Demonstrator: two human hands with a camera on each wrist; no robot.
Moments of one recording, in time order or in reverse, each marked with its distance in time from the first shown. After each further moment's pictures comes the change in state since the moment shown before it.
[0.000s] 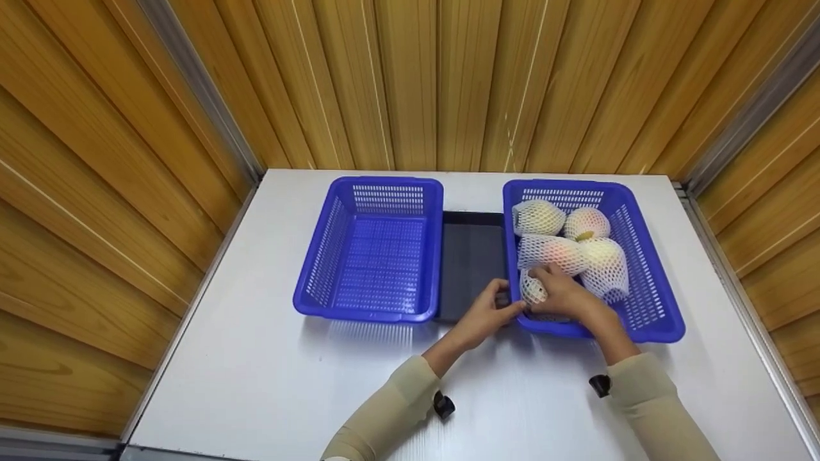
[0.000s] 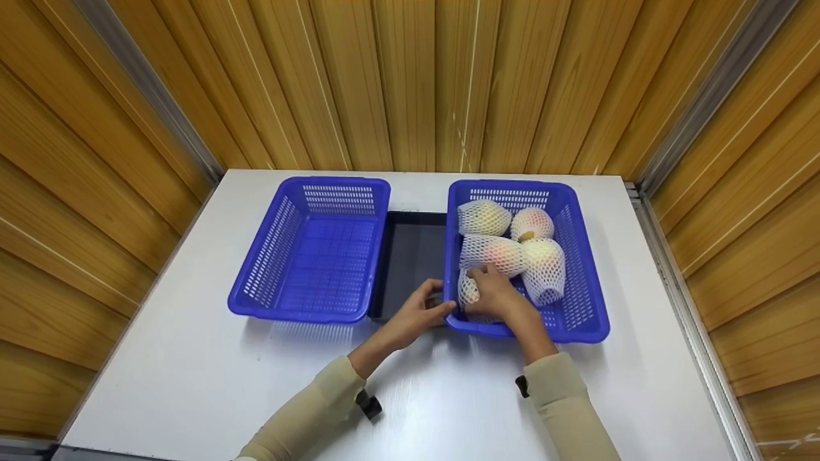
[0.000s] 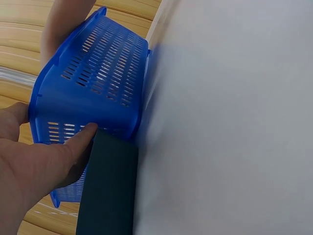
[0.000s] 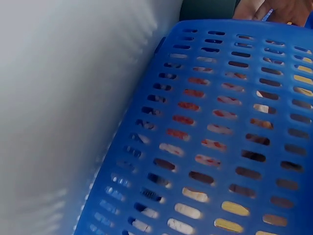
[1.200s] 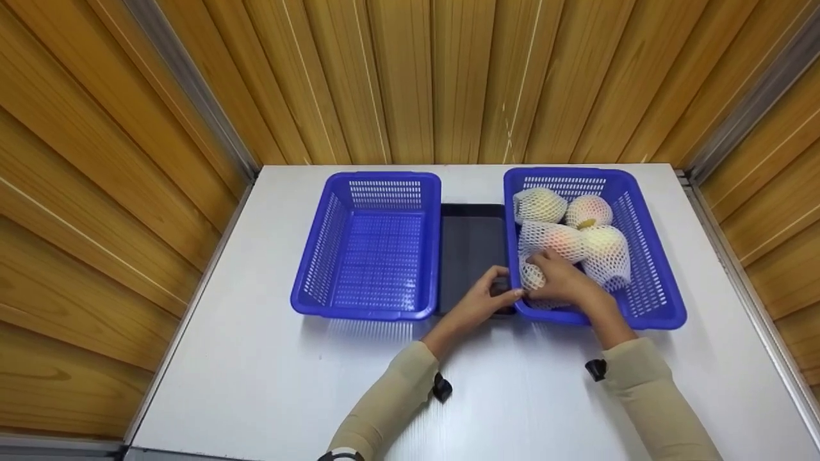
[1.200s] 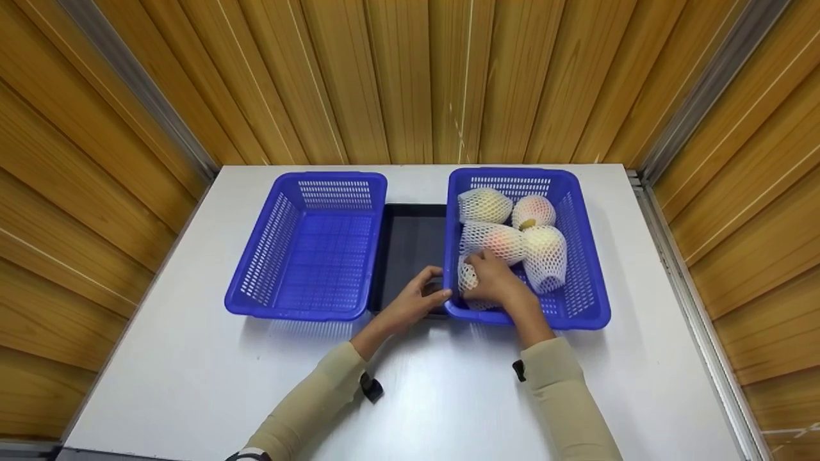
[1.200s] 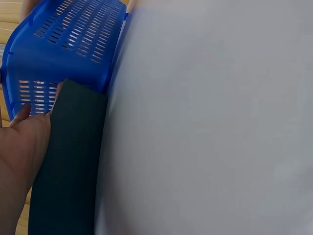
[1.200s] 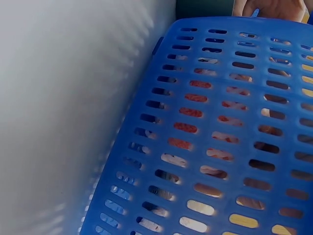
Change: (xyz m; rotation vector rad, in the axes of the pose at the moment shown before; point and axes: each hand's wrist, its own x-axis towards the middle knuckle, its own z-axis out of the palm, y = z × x) left_hand 0.011 -0.026 -0.021 0.045 -0.111 0.088; right_hand 0.008 0.005 0.007 -0.026 0.023 -0.029
